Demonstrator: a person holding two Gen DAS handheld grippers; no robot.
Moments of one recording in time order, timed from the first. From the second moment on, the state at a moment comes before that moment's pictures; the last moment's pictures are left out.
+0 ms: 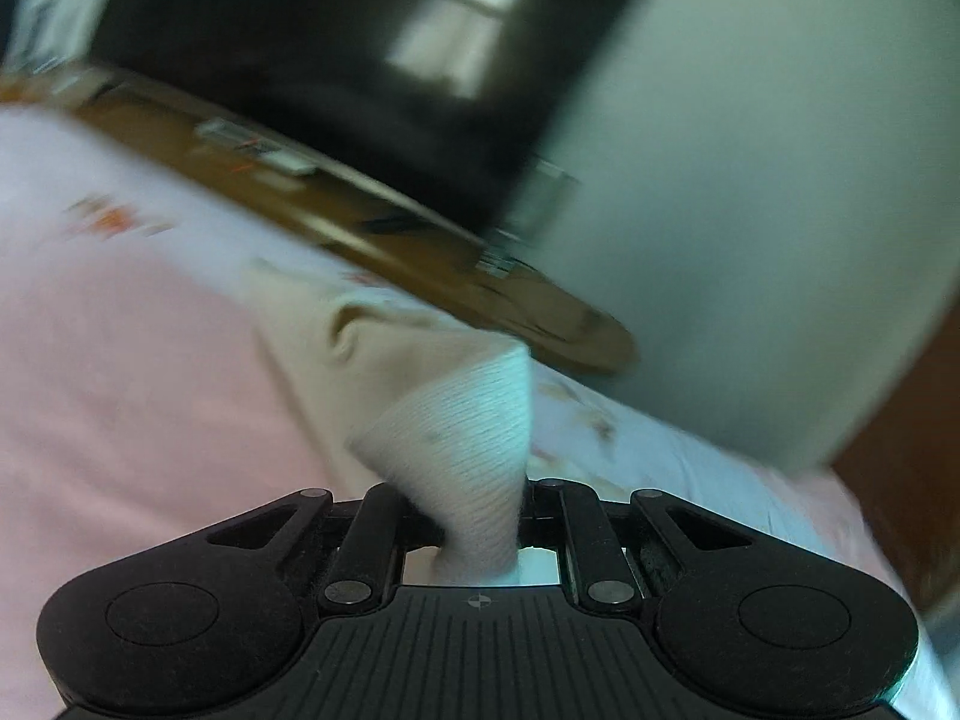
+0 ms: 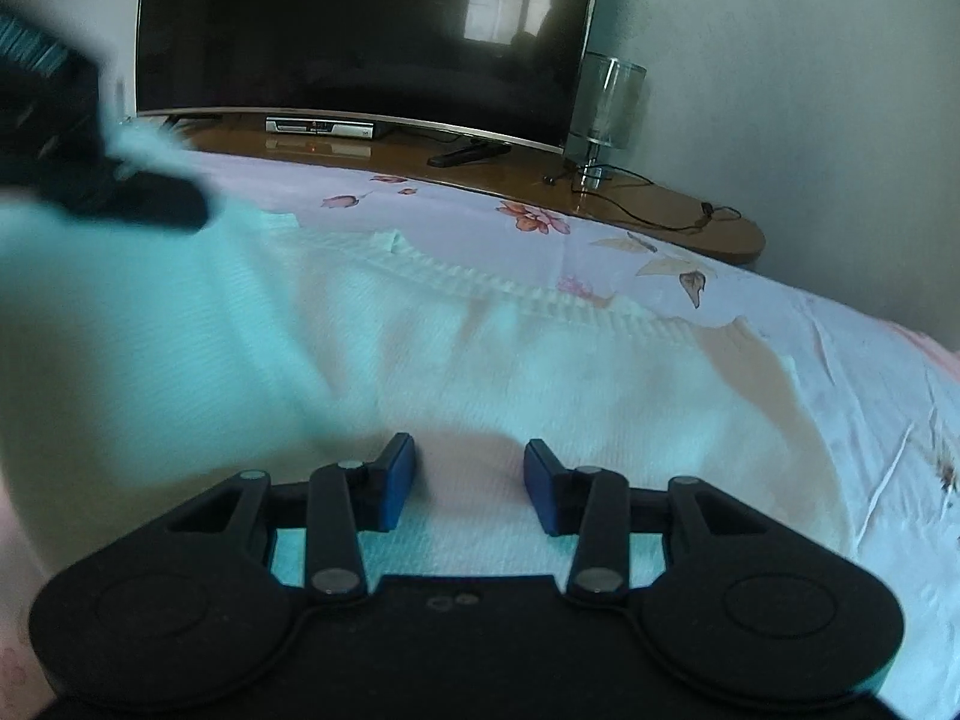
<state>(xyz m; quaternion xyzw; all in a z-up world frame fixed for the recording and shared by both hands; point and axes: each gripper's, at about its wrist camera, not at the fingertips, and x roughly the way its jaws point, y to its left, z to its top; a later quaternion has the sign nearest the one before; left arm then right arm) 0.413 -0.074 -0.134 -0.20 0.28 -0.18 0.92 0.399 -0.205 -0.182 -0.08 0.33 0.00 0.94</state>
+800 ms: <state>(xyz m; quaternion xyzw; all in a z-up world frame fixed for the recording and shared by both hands) 0.359 -0.127 -0.119 -0.12 0.38 -0.29 0.87 0.316 -0.380 -0.131 0.22 0.34 -0.03 0.91</state>
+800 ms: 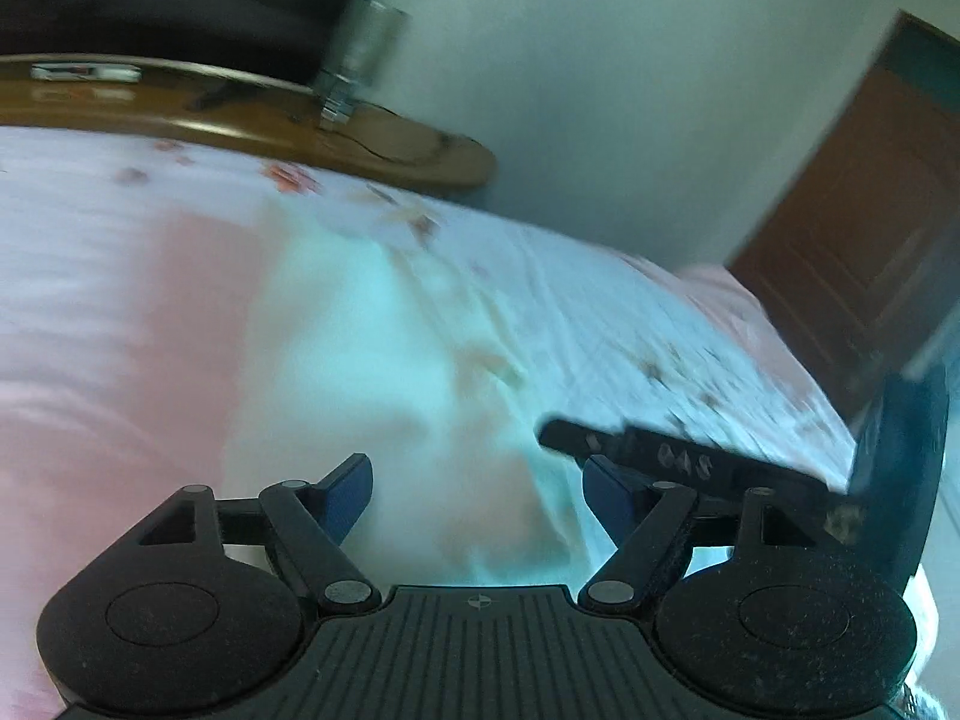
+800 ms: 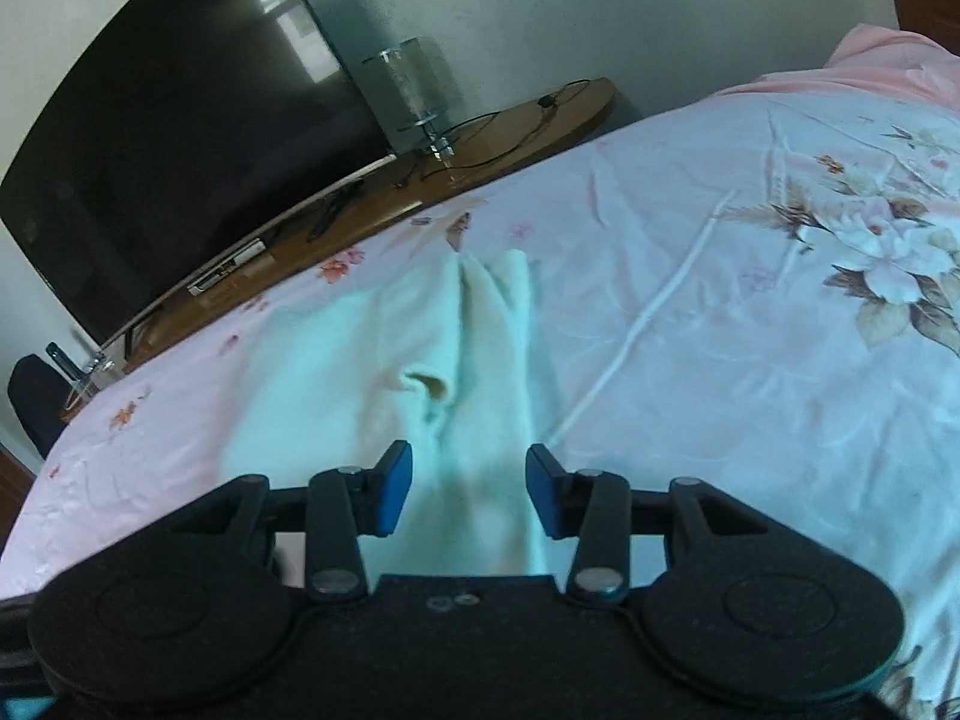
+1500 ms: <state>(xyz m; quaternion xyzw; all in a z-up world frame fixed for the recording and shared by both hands) 0.435 -0.109 -0.166 -0.12 0.39 -0.16 0.90 0.364 -0.371 -0.148 0.26 0.36 0.06 0.89</state>
